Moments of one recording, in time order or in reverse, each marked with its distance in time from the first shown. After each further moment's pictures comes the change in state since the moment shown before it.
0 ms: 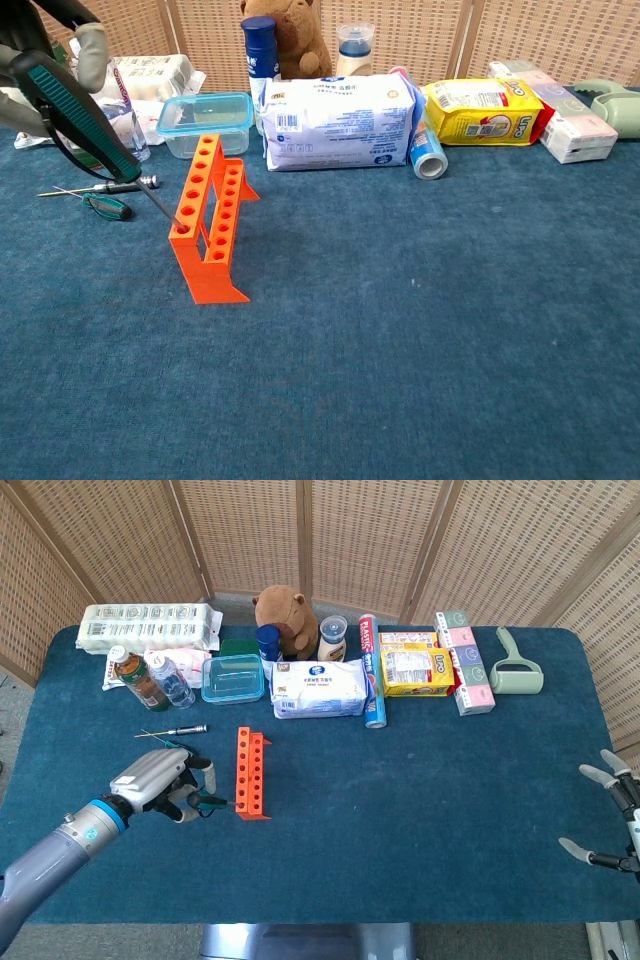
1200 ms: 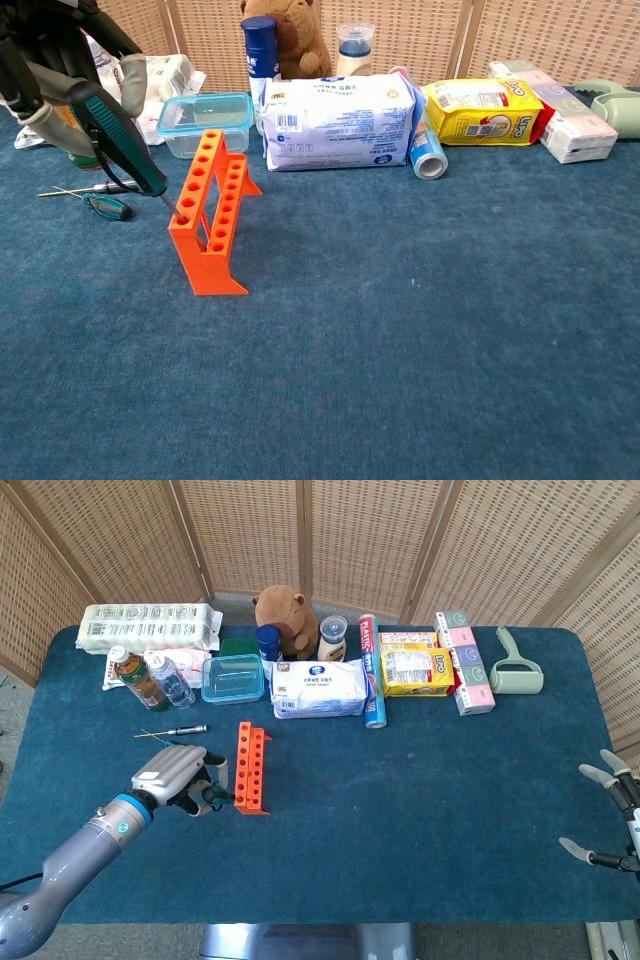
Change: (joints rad) left arm -0.186 -0.133 0.089 -0.008 -0.304 0.145 0.284; right arm 0.002 0.003 -0.001 0.001 -0.001 -0.005 0.008
